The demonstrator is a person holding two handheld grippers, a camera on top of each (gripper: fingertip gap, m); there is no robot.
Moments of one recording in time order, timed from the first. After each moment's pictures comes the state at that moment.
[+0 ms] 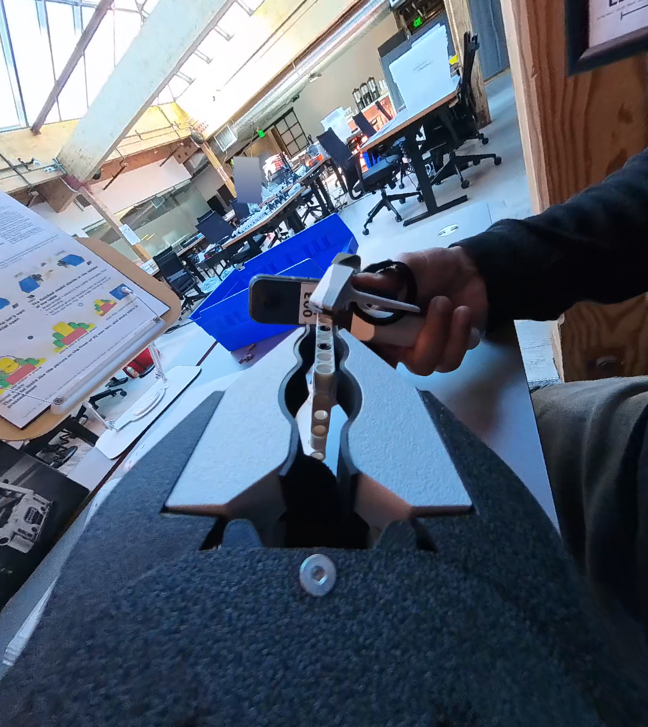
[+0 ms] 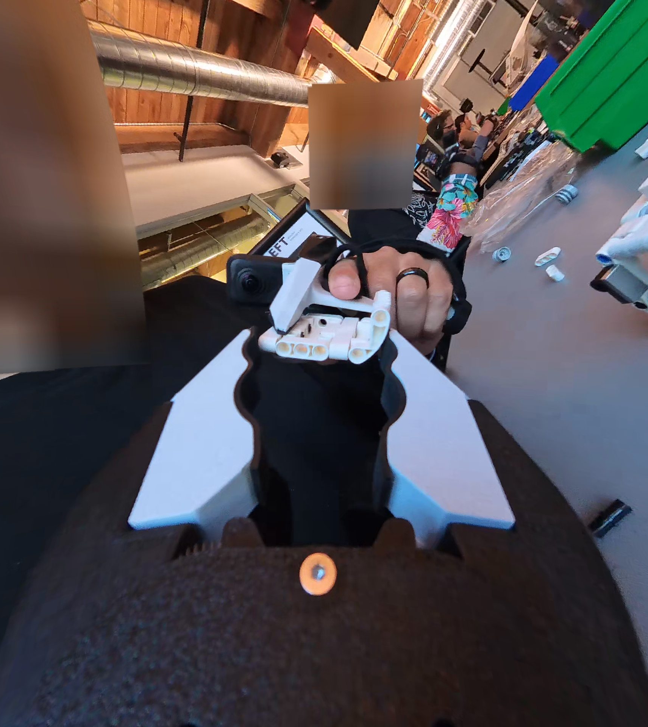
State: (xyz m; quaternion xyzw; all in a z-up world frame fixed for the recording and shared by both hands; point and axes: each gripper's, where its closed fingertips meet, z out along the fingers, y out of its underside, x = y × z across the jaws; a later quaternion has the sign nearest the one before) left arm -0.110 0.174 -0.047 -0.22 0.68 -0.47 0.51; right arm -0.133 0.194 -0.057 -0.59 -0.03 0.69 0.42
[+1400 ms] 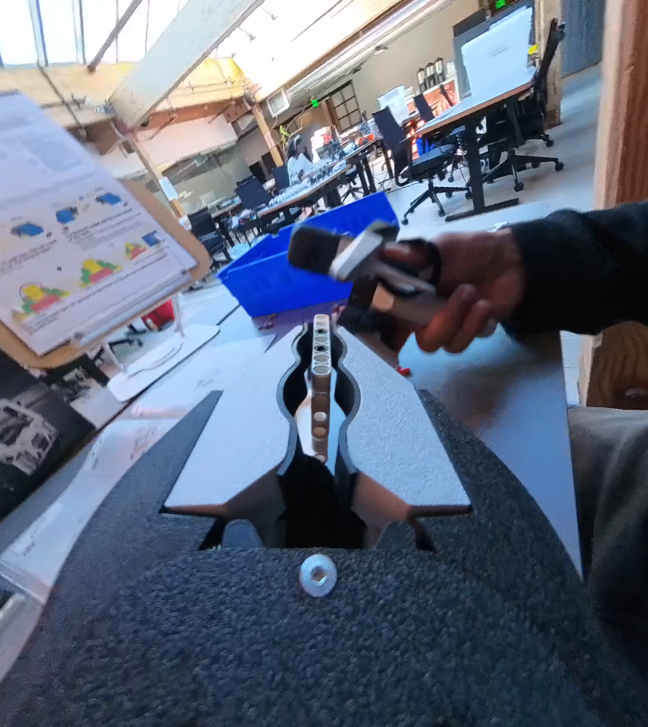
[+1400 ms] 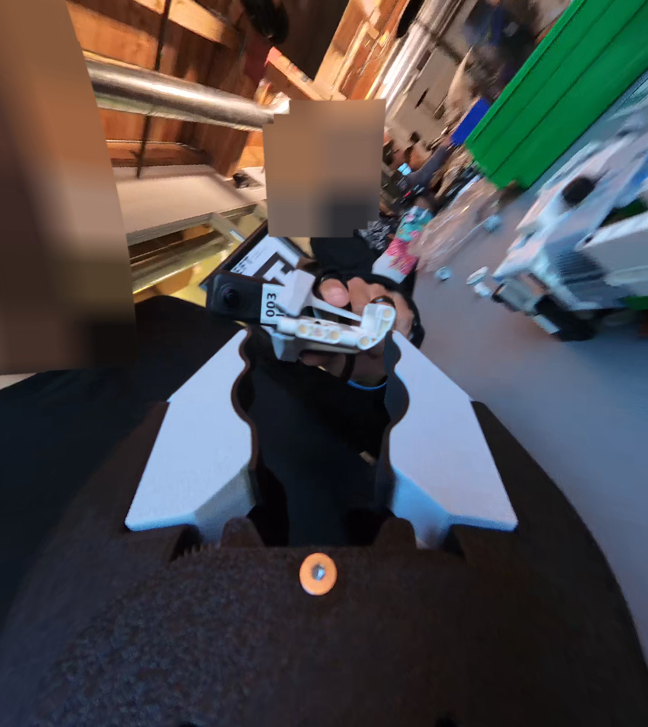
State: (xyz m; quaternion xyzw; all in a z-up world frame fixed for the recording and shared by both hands) left arm -0.099 0.196 -0.058 -0.30 0.65 -0.47 0.52; right arm -0.099 0.203 -0.069 -0.62 0.00 0.64 0.45
